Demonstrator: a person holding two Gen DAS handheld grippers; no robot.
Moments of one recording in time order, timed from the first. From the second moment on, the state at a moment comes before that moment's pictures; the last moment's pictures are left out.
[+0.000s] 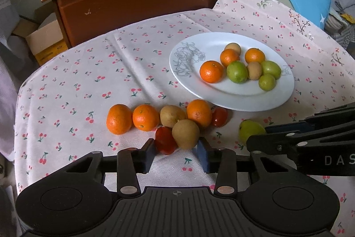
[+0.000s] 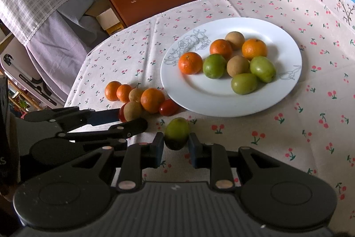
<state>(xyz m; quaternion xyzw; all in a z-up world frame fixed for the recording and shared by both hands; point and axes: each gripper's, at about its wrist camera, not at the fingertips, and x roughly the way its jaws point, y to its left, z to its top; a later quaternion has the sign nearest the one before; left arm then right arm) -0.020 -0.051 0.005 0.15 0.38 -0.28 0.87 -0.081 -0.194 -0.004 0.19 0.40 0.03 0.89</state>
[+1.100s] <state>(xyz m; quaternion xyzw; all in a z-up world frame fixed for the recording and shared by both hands) -0.033 -0.063 0.012 0.17 0.35 -0.32 0.87 -0.080 -0.200 -0.005 0.21 0.40 0.03 0.89</state>
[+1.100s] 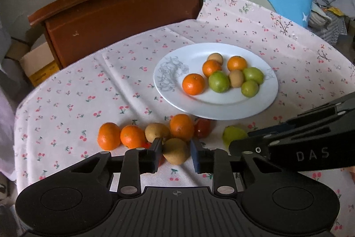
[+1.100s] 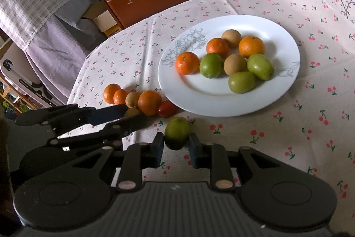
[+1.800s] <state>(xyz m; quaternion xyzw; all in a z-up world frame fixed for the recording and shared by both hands) -0.038 -0.064 0.028 0.14 0.34 -0.32 0.87 -0.082 -0.209 0.011 0.23 0.38 0.04 0.90</state>
